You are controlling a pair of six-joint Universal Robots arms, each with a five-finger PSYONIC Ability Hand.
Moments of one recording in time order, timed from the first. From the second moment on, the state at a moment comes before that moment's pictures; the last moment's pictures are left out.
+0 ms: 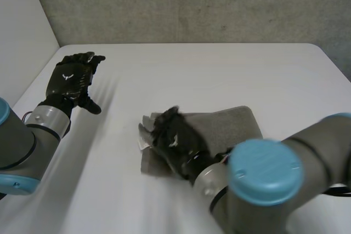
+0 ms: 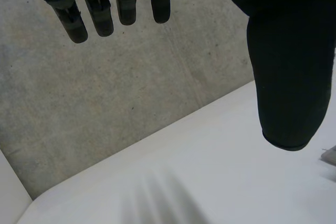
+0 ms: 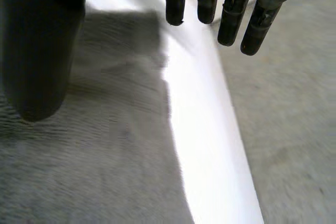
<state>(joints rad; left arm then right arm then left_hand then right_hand) 4.52 -1.87 -1.84 3.75 -1.36 3.26 2.40 -1.14 1.65 -0.30 1.53 2.29 0.18 0.17 0.17 0.17 0.03 0.23 0.24 0.24 0.26 0.06</state>
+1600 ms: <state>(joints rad) 4.10 -2.04 -1.59 3.27 -1.56 2.91 2.09 -1.22 1.61 -0.05 1.35 2.91 0.18 0.18 0.17 0.18 0.03 0.23 0.24 0.24 0.26 0.06</state>
